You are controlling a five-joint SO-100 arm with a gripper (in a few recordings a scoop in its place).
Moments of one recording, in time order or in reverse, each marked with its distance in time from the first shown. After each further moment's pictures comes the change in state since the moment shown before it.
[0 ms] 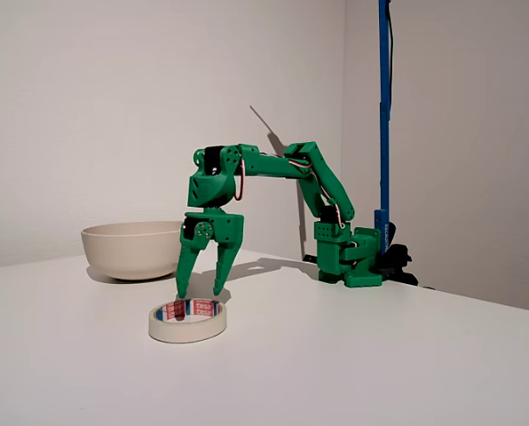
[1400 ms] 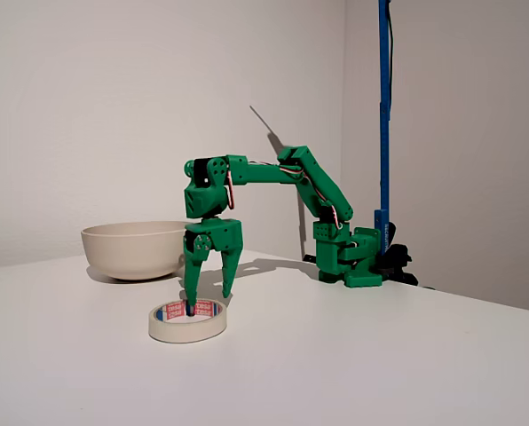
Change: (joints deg) arm 3.4 -4.7 -2.2 9.4 0.8
